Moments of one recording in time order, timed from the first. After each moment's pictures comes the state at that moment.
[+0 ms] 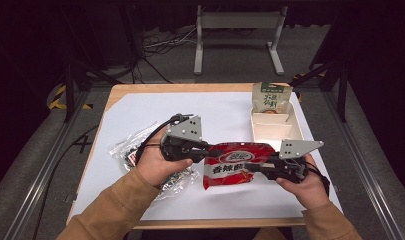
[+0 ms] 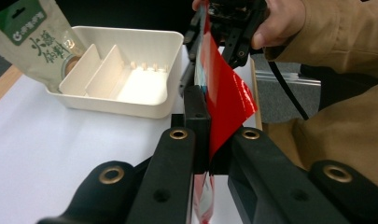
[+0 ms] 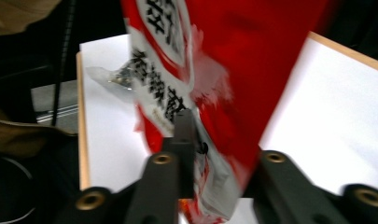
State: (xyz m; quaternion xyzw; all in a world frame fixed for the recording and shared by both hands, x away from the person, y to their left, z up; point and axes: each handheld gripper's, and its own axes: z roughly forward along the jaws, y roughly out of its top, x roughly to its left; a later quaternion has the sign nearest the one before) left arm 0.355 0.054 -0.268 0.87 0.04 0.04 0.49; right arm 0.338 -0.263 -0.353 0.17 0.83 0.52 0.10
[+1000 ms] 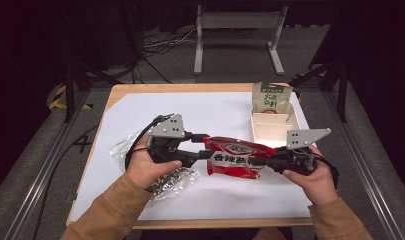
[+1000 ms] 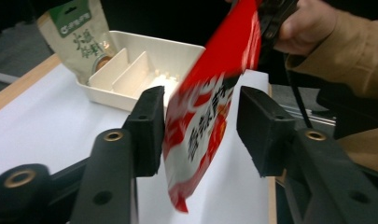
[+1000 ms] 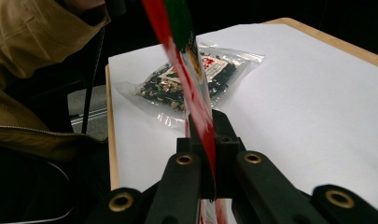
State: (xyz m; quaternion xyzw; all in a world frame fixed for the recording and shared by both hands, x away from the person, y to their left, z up) left arm 0.354 0.082 -0.287 0.84 0.11 0.06 0.53; right arm 0.345 -0.271 -0.322 0.16 0.83 0.52 0.05
